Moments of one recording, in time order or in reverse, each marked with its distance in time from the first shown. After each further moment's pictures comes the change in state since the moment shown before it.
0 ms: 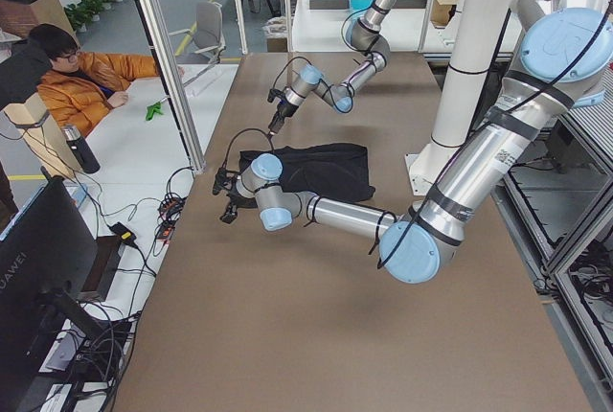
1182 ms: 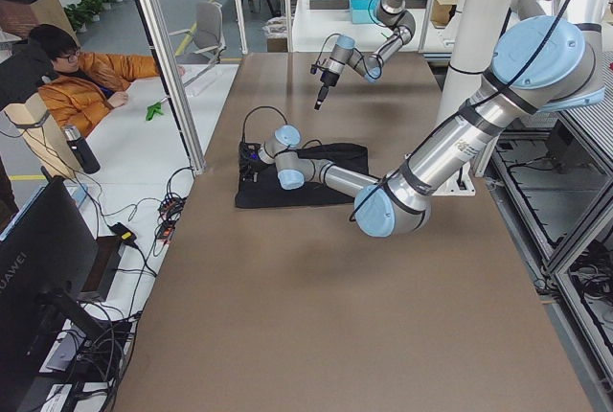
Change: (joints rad) left arm 0.236 -0.255 0.148 0.074 0.305 -0.353; right arm 0.002 -0.634 0.590 0.132 0.264 0.201
